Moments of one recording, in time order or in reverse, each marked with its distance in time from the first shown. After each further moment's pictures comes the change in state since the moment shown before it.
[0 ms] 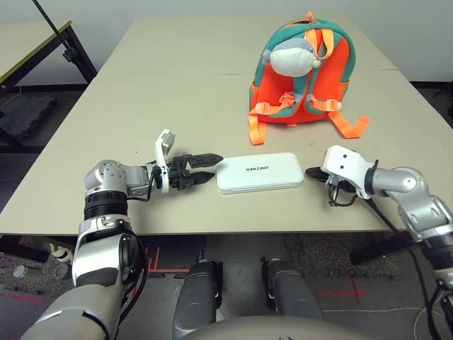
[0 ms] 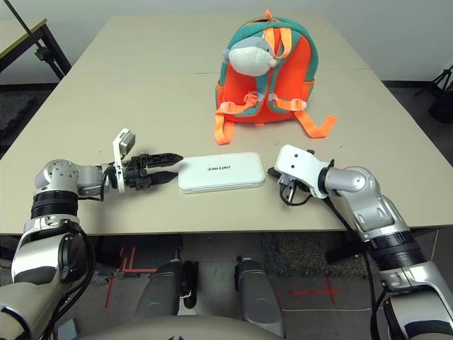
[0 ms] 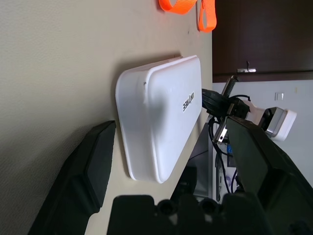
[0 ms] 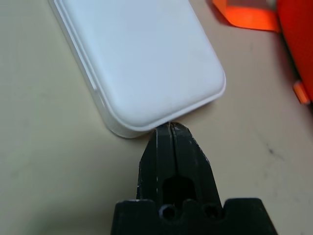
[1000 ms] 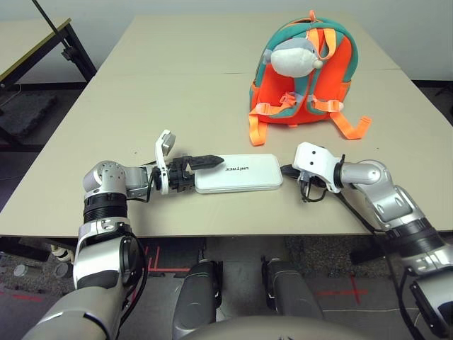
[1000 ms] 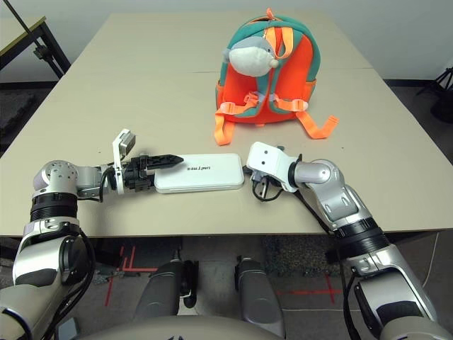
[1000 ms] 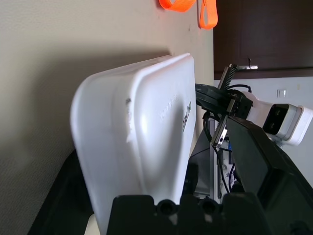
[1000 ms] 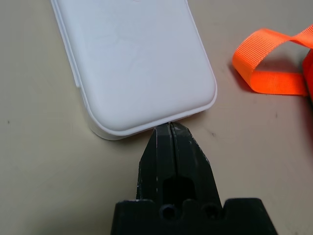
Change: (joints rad) left arm 0.024 -0.014 0.015 -0.070 -0.001 0.039 0.001; right arm -0.090 0.127 0.080 0.005 -0.023 0.036 0.006
